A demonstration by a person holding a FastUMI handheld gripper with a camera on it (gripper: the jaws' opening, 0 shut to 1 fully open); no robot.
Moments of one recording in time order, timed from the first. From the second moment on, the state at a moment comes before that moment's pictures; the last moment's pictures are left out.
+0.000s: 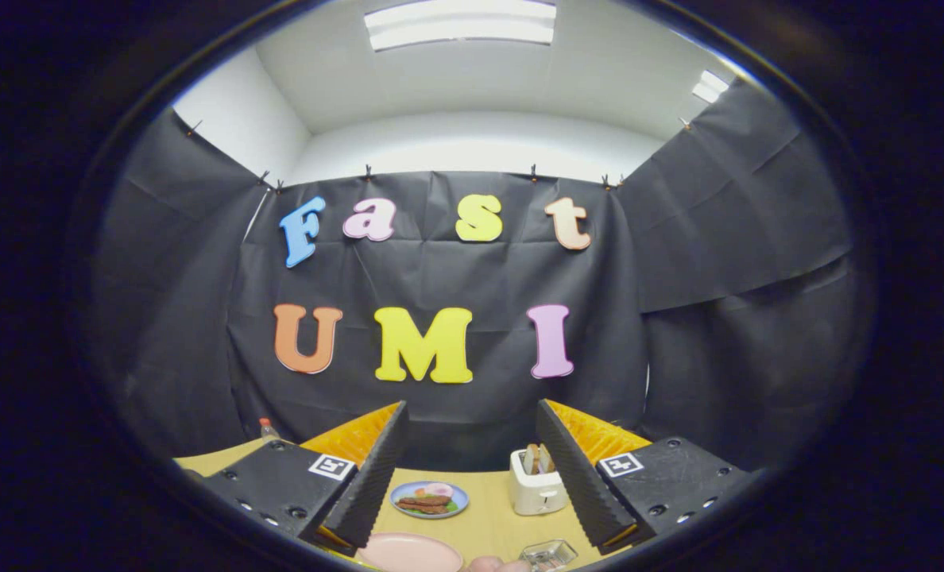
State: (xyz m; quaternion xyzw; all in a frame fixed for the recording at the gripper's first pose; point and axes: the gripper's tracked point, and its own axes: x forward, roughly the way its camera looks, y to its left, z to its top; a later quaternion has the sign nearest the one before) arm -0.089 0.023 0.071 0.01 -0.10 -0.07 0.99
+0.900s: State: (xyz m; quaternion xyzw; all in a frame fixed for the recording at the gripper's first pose) arm -0.086 0.051 0.061 0.04 -0.08 -0.05 0.99
